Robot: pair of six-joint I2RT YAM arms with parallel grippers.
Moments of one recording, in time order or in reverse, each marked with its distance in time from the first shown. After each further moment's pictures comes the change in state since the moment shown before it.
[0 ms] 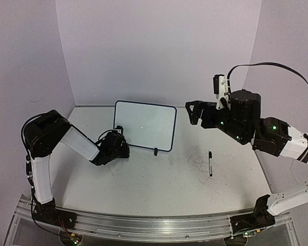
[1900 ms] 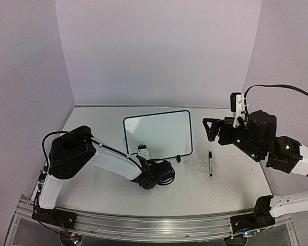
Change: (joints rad) left arm -0.509 0.220 0.507 -0.871 -0.563 -0.765; right arm -0.024 -0.260 -0.268 -0.006 0.014 -0.033
